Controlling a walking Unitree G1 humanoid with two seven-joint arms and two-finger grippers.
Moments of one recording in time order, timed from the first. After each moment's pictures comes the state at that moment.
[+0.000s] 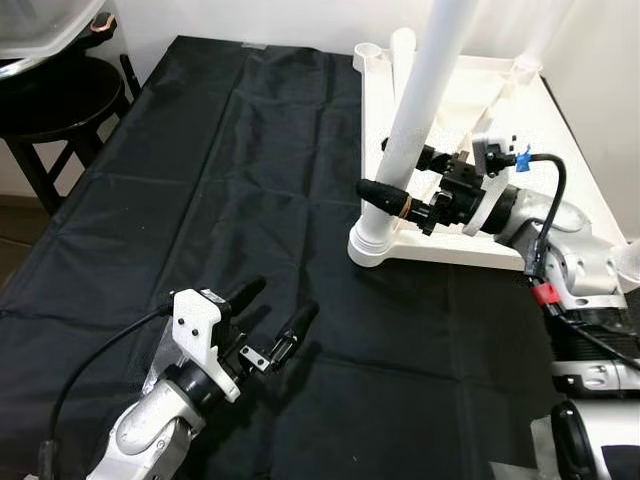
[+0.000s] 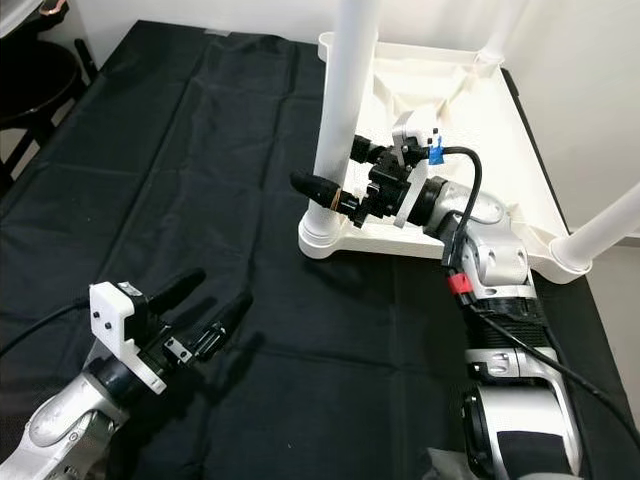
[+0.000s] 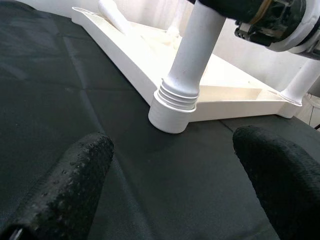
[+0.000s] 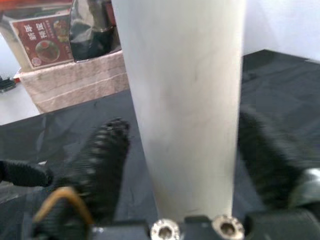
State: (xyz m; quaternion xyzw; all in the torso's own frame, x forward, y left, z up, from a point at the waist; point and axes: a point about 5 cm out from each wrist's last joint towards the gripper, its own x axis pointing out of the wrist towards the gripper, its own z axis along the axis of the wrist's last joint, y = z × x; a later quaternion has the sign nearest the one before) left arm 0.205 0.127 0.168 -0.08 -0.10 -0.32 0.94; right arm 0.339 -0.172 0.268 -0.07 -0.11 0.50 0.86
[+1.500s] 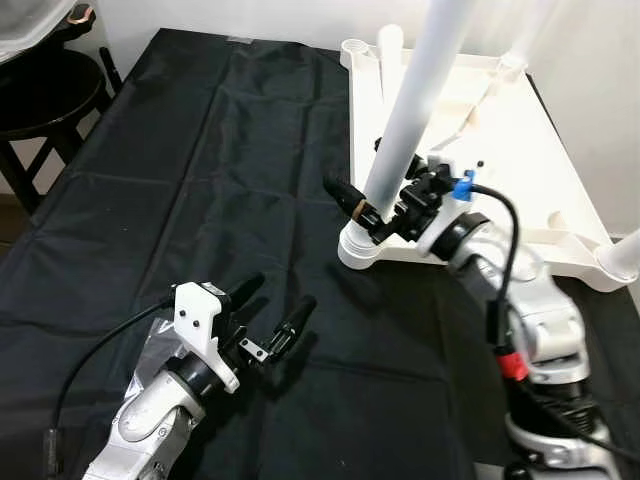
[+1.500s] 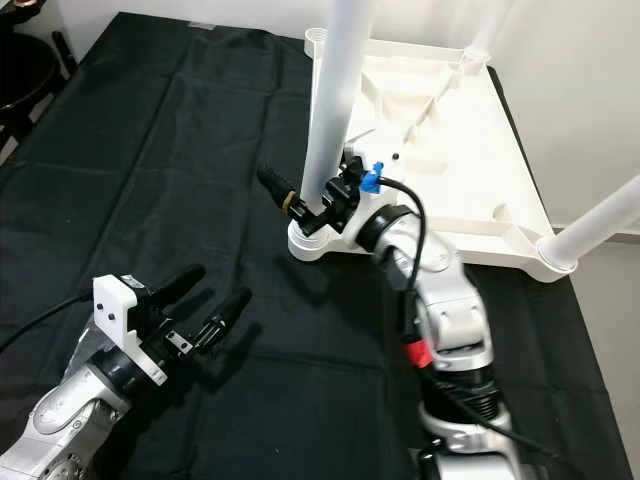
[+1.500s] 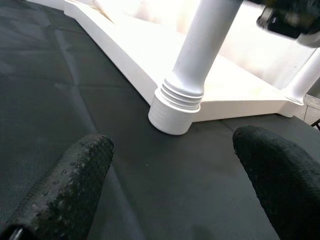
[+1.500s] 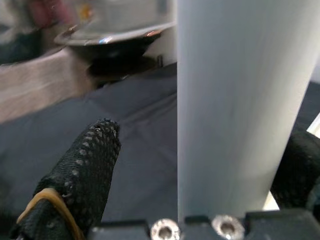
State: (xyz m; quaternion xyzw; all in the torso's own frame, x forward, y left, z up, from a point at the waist) left arm 0.213 0.126 0.163 -0.08 -0.09 -0.32 0.94; right arm 0.310 -0.143 0.270 -0.11 -0.12 0.38 0.91
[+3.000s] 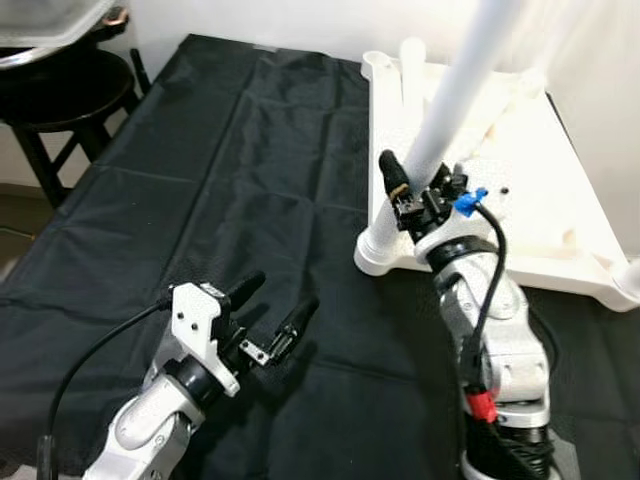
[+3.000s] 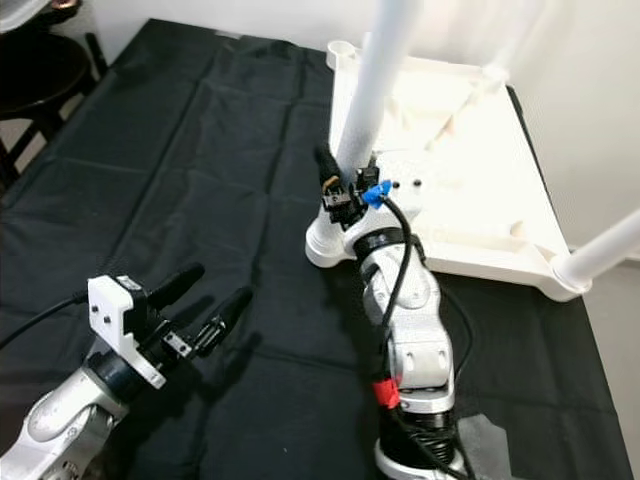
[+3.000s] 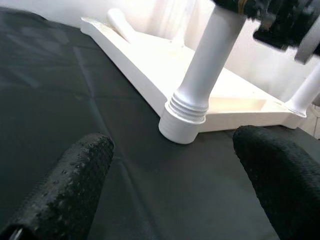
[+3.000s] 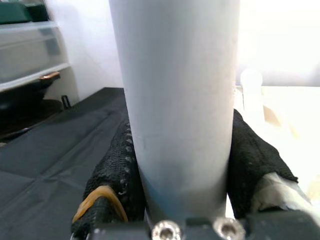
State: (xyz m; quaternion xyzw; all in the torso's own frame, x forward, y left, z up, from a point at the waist) left arm 0.210 0.127 0.164 -0.08 -0.09 -0.31 0.94; right arm 0.298 -0.123 0.244 0.00 -0.12 0.08 0.99
